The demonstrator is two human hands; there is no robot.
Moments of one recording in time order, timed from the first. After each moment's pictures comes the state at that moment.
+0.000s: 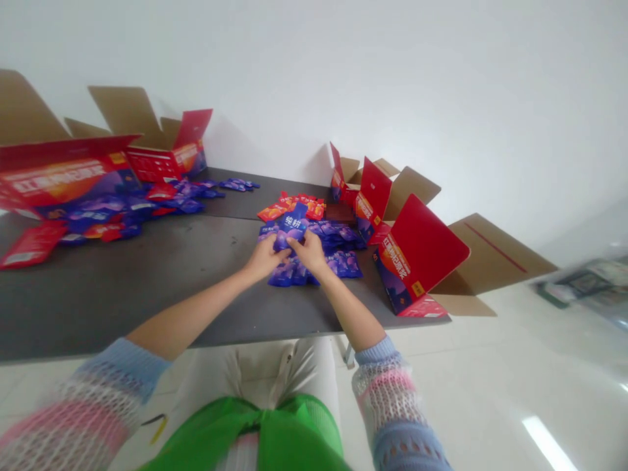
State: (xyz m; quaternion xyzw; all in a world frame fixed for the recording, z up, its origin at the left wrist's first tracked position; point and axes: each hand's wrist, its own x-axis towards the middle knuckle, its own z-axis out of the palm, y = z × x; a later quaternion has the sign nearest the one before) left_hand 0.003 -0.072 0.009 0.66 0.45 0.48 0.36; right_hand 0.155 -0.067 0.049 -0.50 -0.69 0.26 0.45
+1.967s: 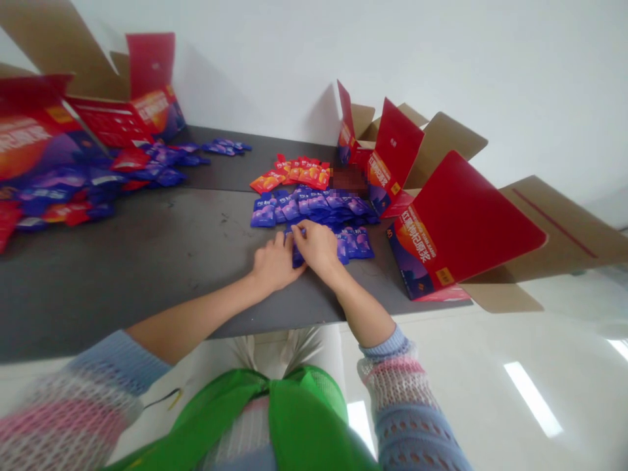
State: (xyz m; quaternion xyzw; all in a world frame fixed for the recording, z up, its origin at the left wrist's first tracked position) left_hand 0.038 -0.127 0.005 0.79 0.60 0.14 0.05; right_hand 0.161 -0.103 0.053 -0.64 -0.72 0.12 0.25
